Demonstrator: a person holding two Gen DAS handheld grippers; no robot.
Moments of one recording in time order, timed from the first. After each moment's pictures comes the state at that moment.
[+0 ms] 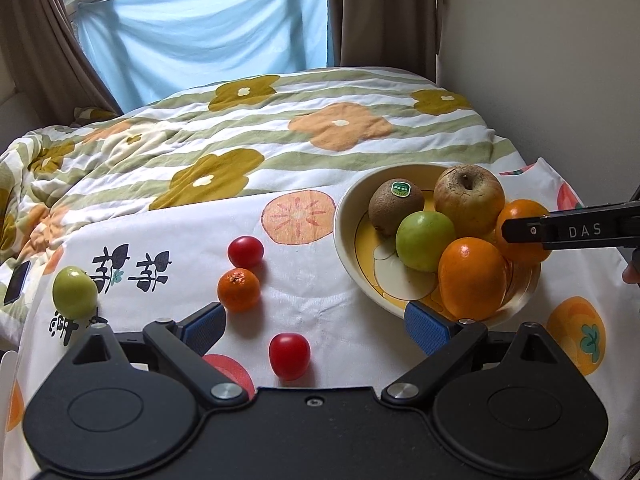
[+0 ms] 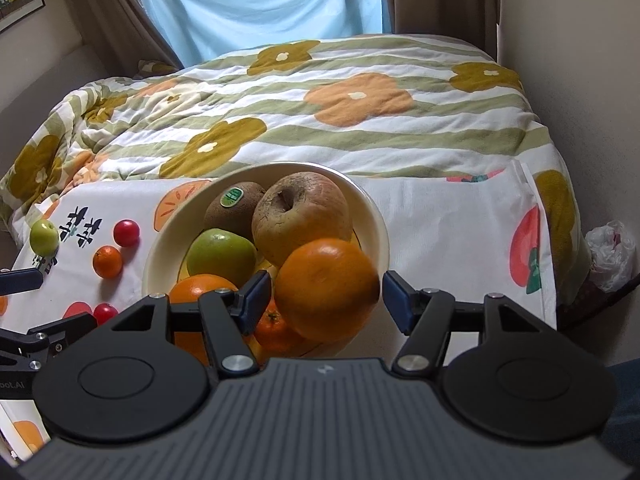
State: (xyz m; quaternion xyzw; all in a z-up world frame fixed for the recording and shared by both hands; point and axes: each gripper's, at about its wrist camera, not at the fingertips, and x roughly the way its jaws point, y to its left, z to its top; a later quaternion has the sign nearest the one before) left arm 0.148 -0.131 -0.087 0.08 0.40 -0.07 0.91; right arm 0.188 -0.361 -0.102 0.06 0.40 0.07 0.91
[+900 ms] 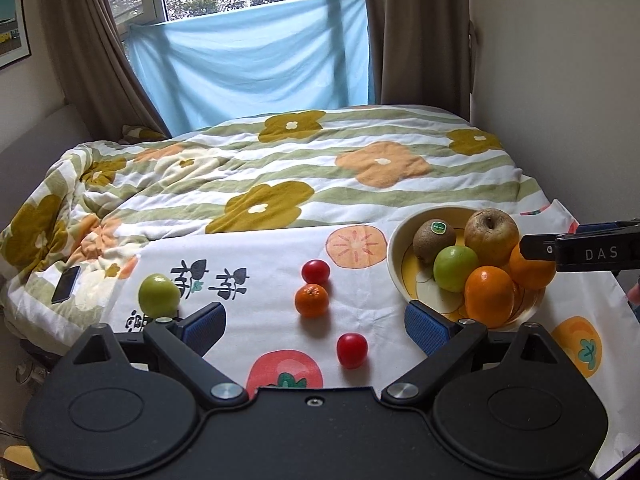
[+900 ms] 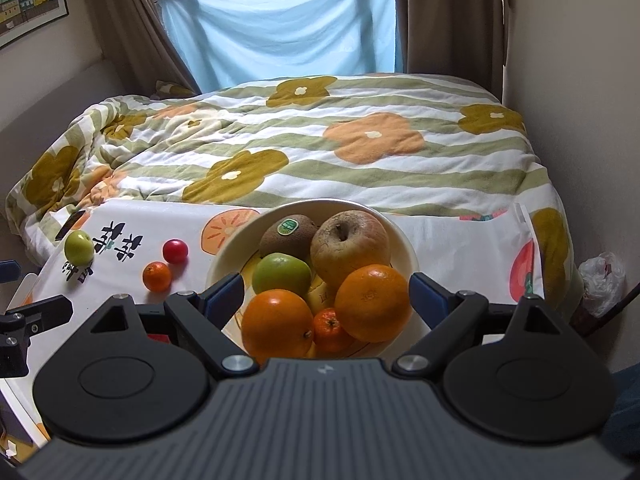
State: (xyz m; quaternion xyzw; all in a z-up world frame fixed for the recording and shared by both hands) left arm 0.097 -0.093 -0.029 0.07 0.35 -0.02 0.93; right arm 0.149 -0.328 -0.053 0.04 0.36 0.07 0.93
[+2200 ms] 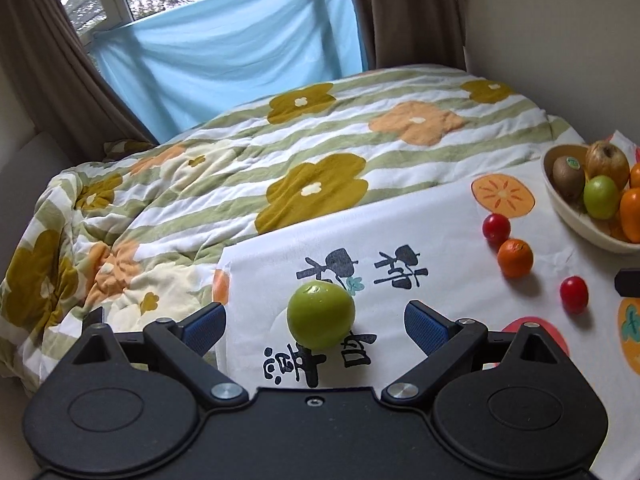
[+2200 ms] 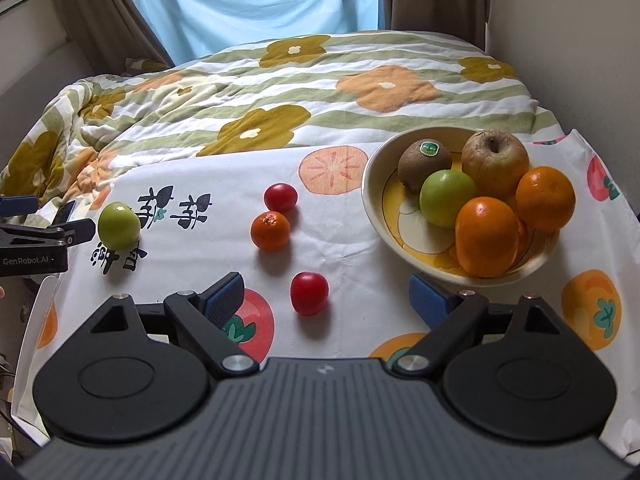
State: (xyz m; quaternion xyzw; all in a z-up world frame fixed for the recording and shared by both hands) left arm 0.193 0.095 -0.080 0.17 0.38 -0.08 0.91; right arm 0.135 -0.140 -0.083 0.07 0.42 -0.01 0.91
